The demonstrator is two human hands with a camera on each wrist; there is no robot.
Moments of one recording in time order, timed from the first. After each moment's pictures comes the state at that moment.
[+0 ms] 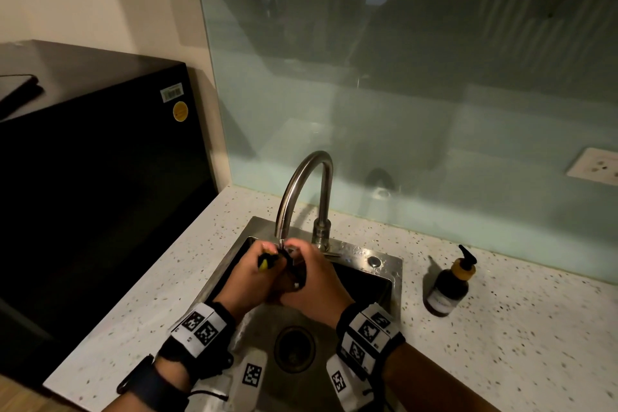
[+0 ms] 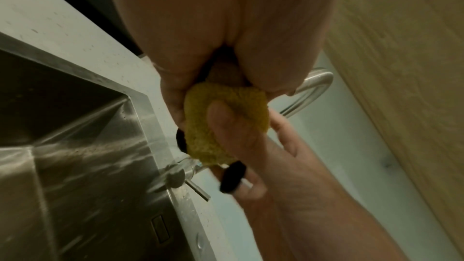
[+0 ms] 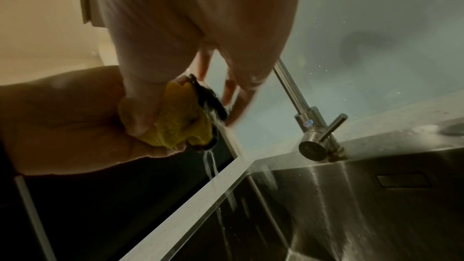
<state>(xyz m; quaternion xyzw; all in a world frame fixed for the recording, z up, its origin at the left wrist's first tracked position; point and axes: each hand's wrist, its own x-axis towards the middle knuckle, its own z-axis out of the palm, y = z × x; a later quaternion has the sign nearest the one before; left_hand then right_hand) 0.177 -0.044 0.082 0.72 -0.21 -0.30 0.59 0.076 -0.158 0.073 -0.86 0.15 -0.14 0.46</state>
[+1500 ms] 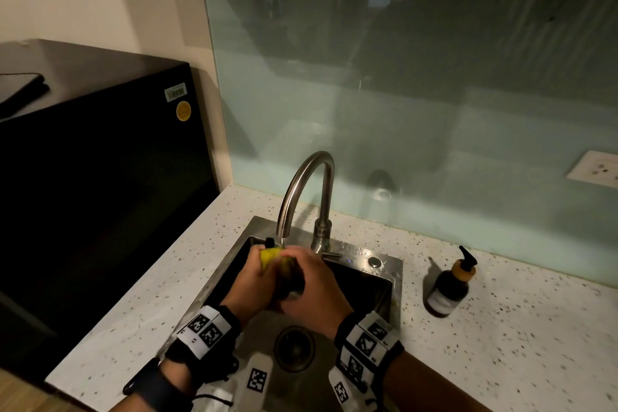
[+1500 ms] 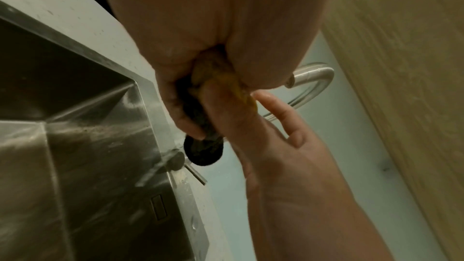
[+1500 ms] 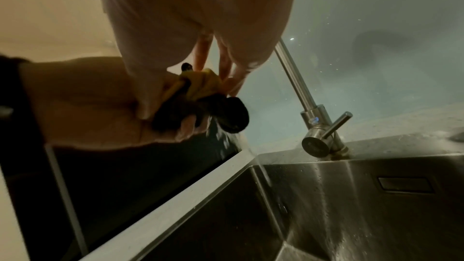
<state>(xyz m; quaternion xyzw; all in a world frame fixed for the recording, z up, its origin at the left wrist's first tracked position) 0.165 -0.039 0.081 0.70 -0.18 -0.34 0.60 0.068 -0.147 0.063 -0.88 0.13 -0.17 0.43</state>
